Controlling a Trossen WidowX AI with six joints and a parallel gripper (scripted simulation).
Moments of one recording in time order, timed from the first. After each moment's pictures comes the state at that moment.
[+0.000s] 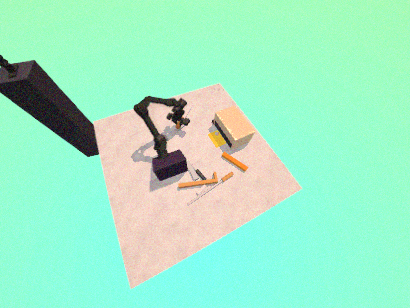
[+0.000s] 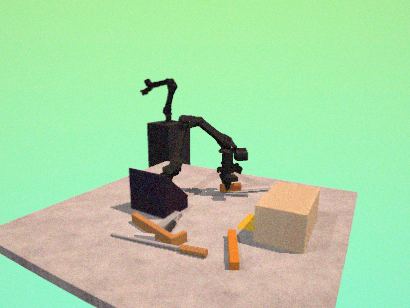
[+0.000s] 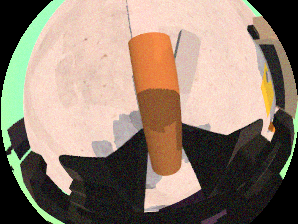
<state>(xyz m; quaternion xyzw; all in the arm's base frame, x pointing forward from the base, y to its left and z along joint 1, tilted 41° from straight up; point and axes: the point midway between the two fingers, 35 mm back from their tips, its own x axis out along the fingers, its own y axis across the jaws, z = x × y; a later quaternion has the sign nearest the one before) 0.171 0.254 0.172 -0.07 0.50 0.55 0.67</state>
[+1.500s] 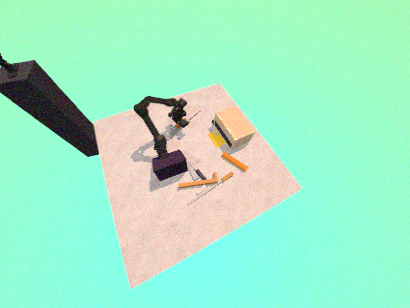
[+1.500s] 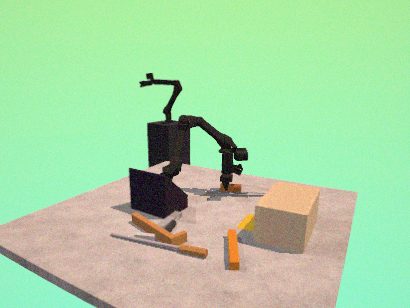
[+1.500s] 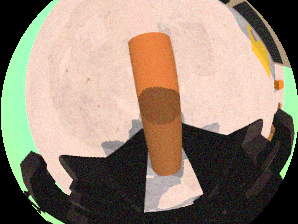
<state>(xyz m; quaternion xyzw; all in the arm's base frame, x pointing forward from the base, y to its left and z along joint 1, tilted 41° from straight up) 0.171 0.254 0.172 0.05 0.59 0.45 0.67</state>
